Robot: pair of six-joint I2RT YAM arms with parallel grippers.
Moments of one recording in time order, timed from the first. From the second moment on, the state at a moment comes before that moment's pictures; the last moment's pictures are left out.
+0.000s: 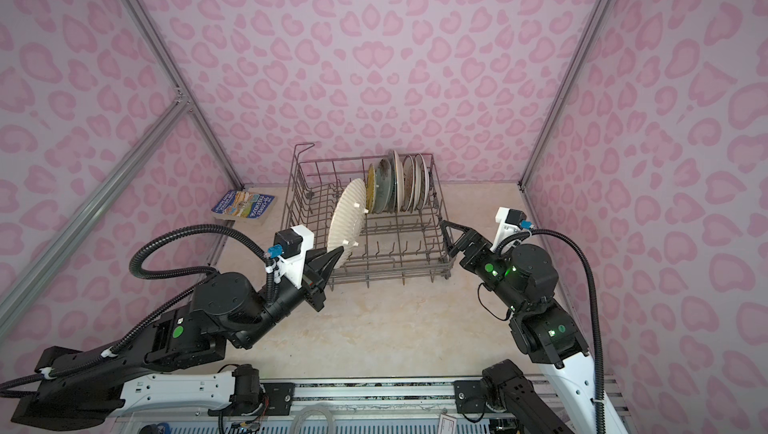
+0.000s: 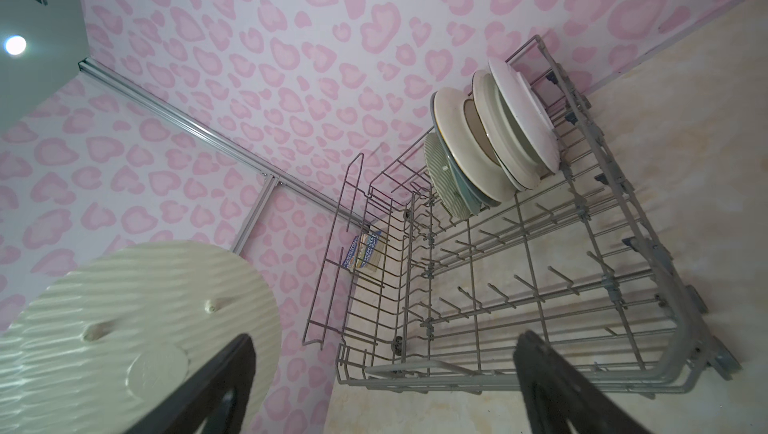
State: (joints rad) left arm -1.34 0.94 1.20 -0.33 -0.64 -0.09; right arm 0.36 0.66 0.92 -0.39 -0.17 0.88
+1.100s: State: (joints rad) left arm -0.57 1.78 1.68 -0.35 -0.15 -0.31; right arm 0.36 0.43 0.65 -0.38 -0.11 0.60
